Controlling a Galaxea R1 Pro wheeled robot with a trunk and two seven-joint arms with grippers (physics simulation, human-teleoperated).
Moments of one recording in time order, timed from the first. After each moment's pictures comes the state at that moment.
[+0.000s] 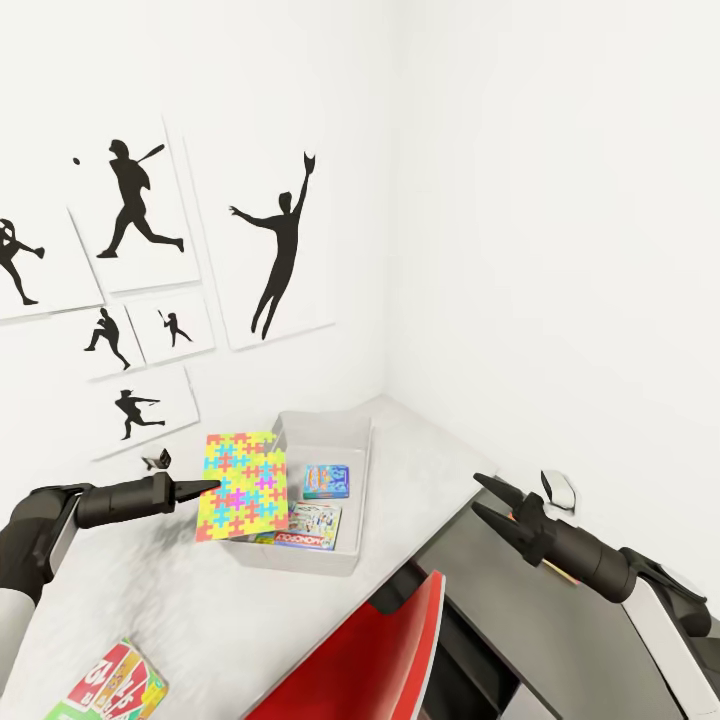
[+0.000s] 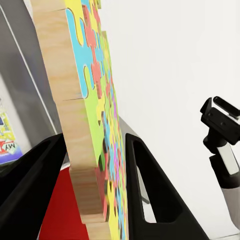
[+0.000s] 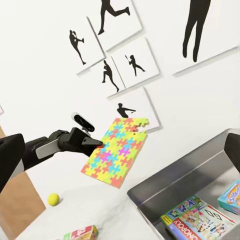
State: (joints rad) left arm -0.73 0.38 0.21 -0.80 0.04 0.88 -1.57; right arm -0.23 -0.31 -0.06 -1.53 -0.74 0.35 1.06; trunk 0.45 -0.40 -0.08
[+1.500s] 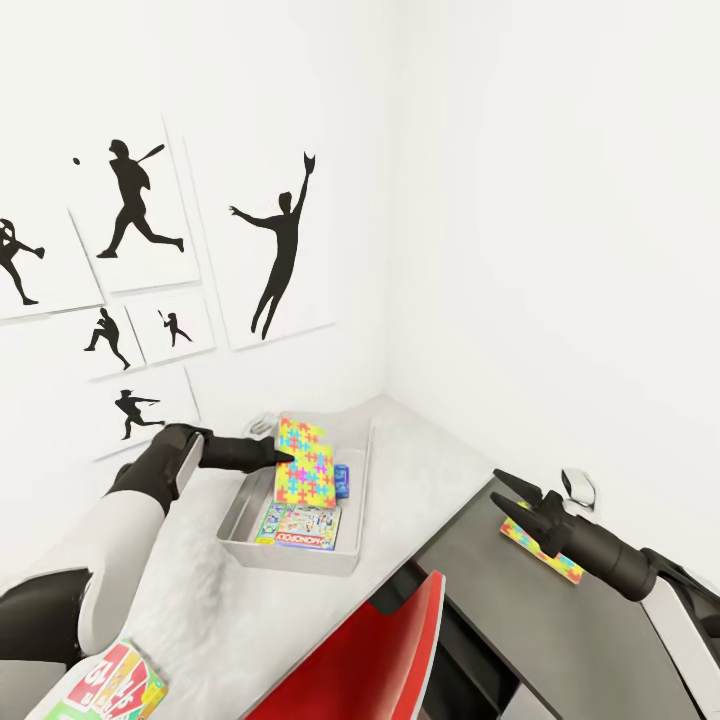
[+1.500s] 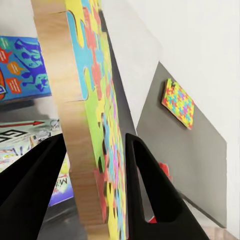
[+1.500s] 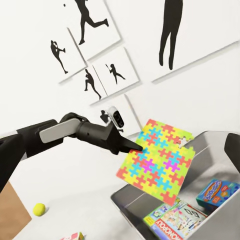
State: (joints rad) left arm -1.04 0.09 0.14 -0.53 -0.09 0.88 -0.93; right arm -0.23 -0.31 -0.14 -1.50 -0.74 0.38 1.06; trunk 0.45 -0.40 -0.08
